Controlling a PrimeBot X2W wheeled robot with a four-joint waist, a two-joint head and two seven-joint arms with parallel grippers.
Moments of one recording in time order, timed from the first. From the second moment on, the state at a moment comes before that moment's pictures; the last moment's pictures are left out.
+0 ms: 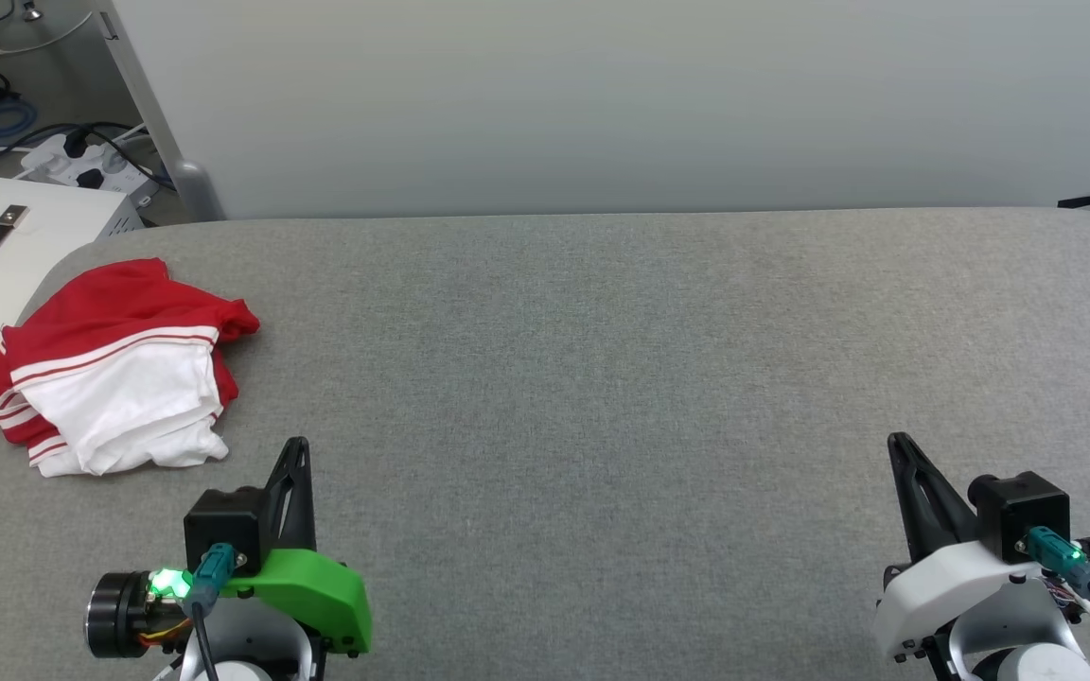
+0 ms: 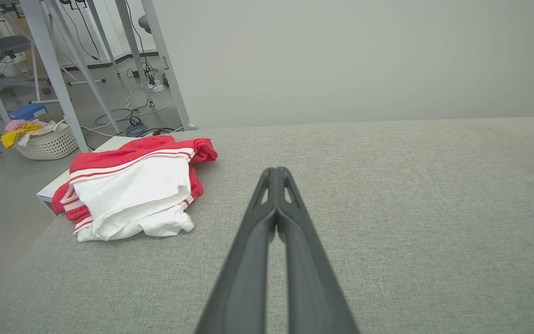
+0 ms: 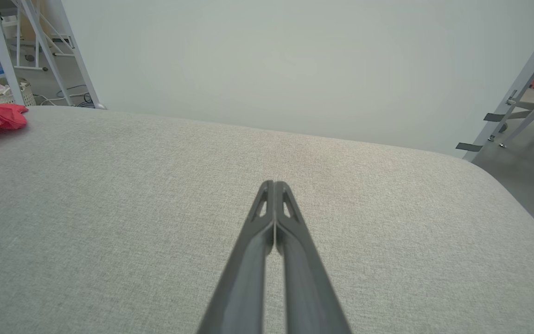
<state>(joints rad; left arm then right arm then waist) 0.02 0.05 0.00 0.00 -0.01 0.00 0.00 0.02 -0.05 0.00 0.00 0.01 0.13 0.00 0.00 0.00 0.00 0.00</state>
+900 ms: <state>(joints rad) 0.02 0.05 -0.01 0.00 -0.01 0.01 -0.01 0.02 -0.05 -0.01 0.00 0.02 0.13 -0.01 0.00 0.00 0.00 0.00</state>
